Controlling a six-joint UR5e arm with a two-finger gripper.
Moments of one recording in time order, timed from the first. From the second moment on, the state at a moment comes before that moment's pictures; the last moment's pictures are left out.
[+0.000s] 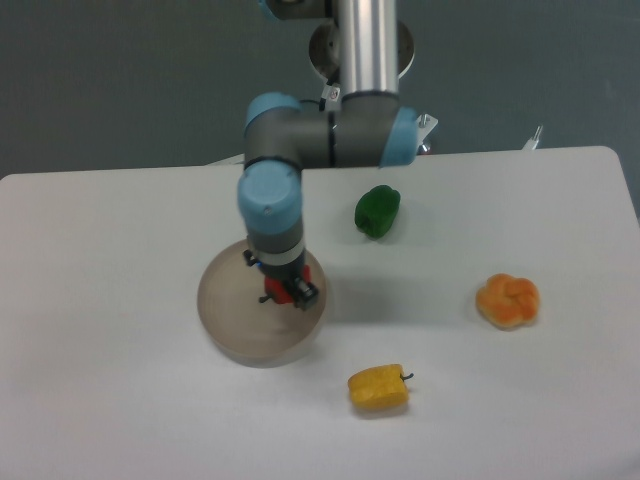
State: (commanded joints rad) arm 2.27 -1.97 -1.53 -1.21 1.51 0.98
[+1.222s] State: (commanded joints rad) arm 2.61 -1.96 -1.34 -1.46 1.48 1.66
